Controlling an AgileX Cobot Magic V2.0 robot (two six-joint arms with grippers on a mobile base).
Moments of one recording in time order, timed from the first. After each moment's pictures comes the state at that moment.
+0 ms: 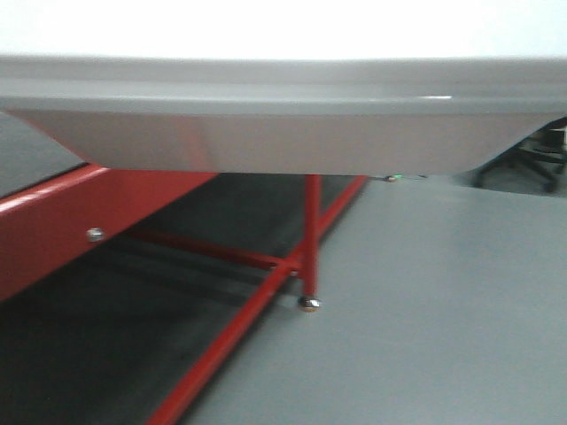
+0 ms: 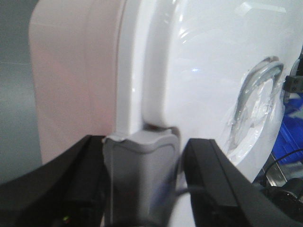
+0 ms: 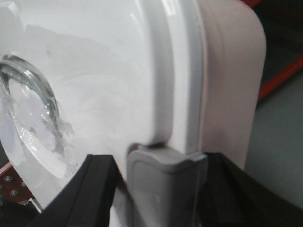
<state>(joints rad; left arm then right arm) 0.05 0.98 -0.93 -1.14 1.15 0.83 -0.21 0.89 -0.87 1.11 1.17 -0.77</state>
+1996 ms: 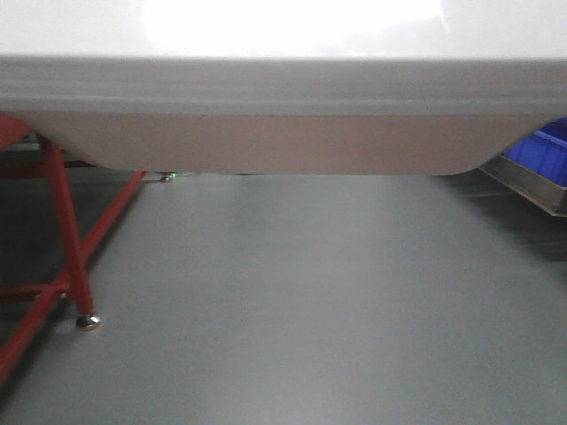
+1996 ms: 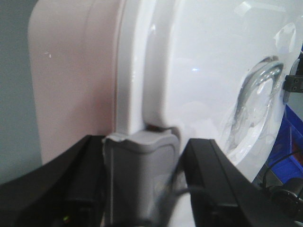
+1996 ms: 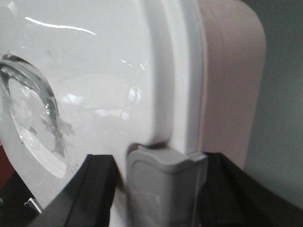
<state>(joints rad) 0.05 0.98 -0.93 -1.14 1.15 0.83 -0.21 0.89 -0.87 1.11 1.17 -0.77</state>
